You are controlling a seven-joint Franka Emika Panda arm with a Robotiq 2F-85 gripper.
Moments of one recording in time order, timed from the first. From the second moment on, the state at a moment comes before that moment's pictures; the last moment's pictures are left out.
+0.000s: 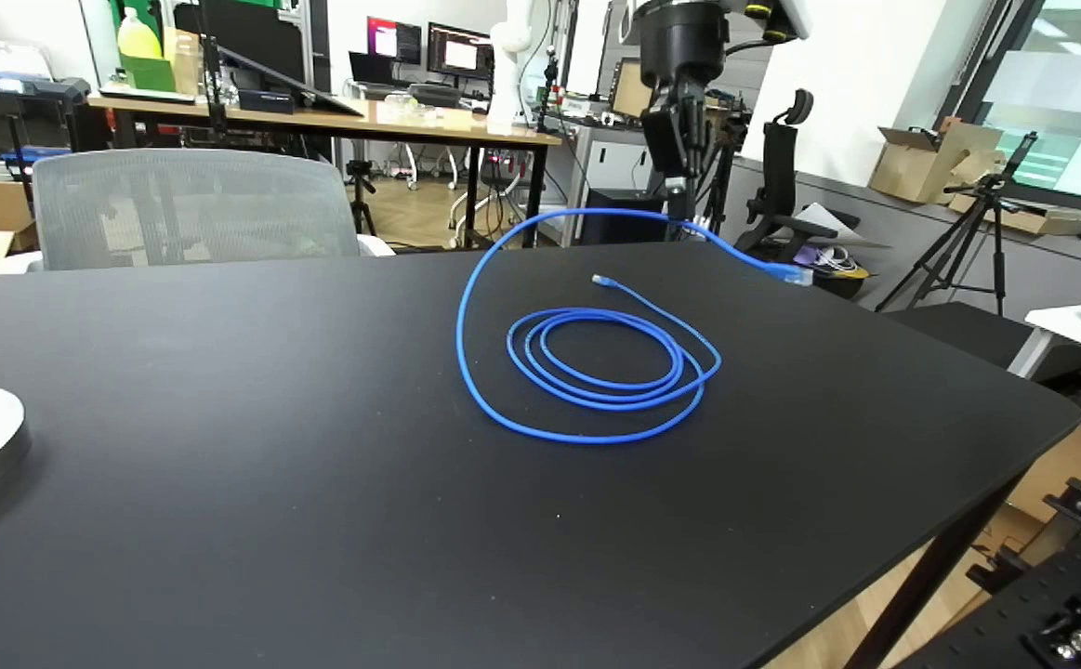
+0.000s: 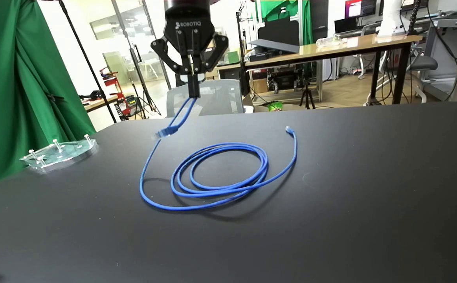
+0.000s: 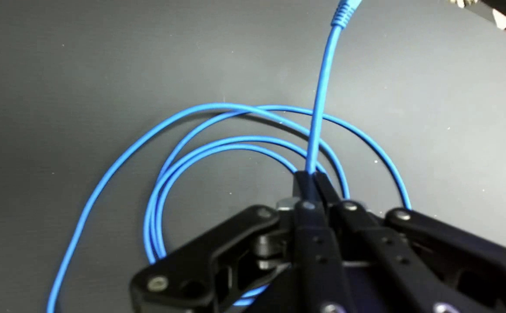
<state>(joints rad) -0.07 0.24 0.01 -2.05 -0.07 1.96 -0.53</state>
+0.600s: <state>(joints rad) 0.01 0.36 0.07 -1.89 -0.28 1.75 -0.77</state>
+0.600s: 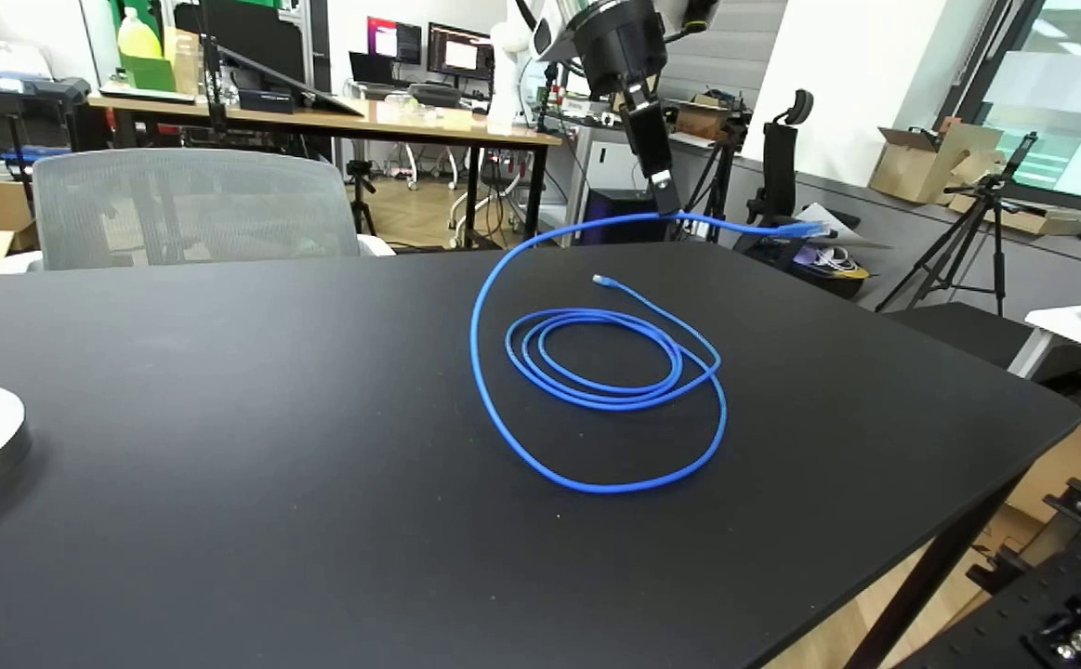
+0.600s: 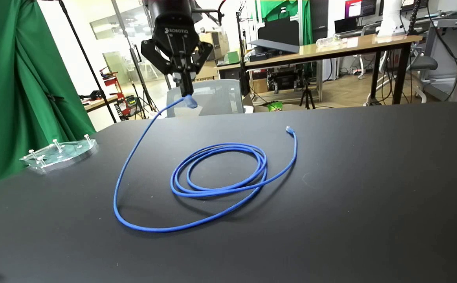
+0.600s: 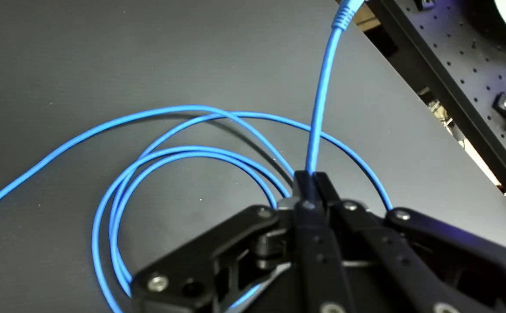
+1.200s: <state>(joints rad) 0.02 0.39 0.08 -1.88 -0.27 1.94 -0.78</state>
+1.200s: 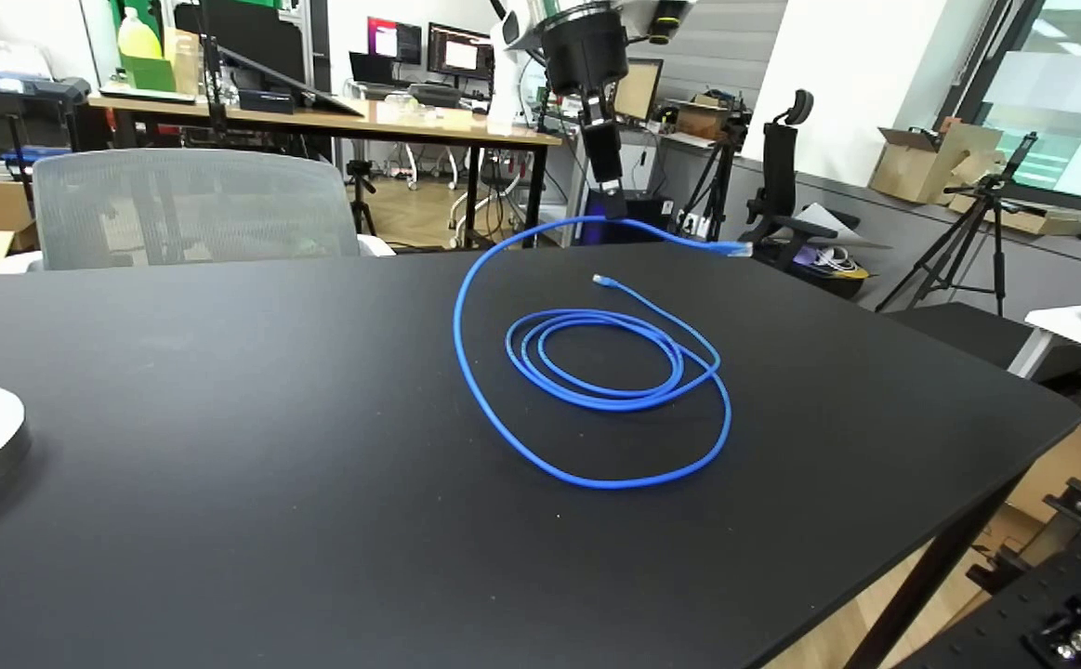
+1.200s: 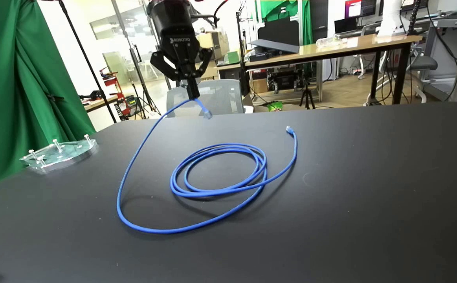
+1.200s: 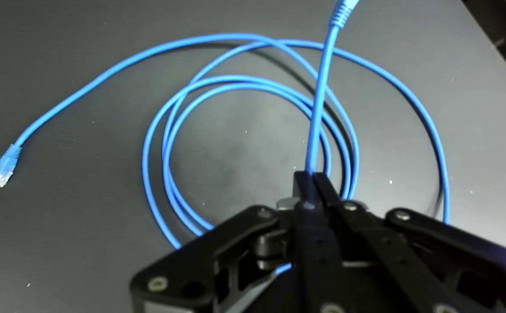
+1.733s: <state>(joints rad) 0.02 0.39 0.08 -1.89 -0.17 2.11 -0.71</state>
